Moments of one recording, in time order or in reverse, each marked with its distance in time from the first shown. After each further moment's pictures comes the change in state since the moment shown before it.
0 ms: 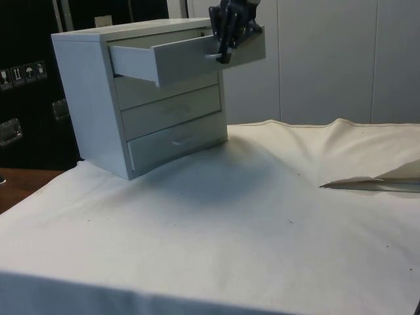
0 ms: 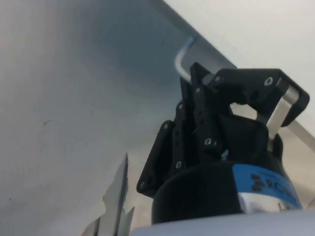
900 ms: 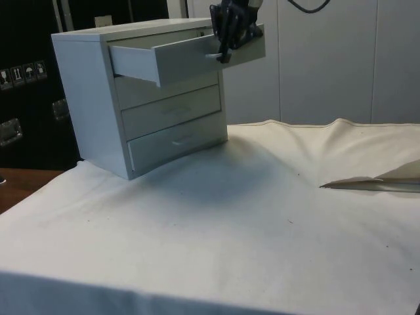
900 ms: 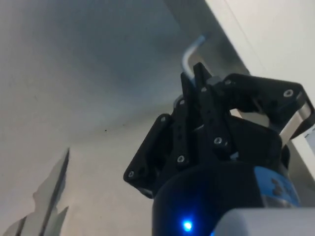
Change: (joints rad) arm 0.001 -0.016 0.016 -0.029 -0.302 0.028 0.256
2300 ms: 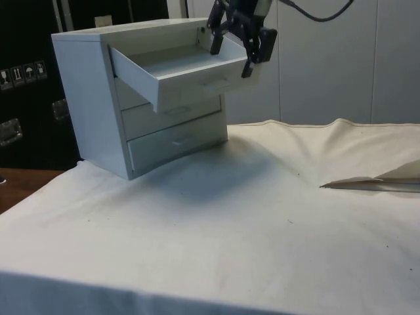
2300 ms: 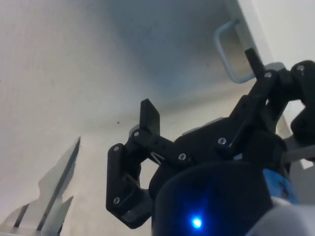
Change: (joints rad) arm 0.002 -0.029 0.075 -0.066 -0.023 -0.006 0.115
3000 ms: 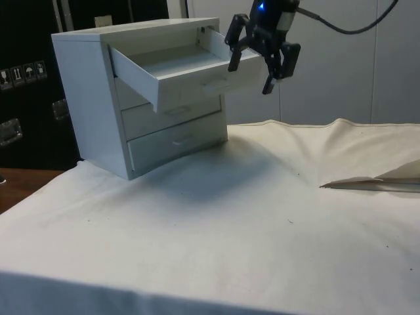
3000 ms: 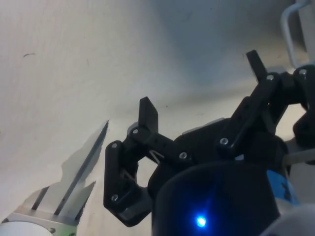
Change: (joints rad) arm 0.000 -0.092 0.040 -0.132 0.000 0.004 0.051
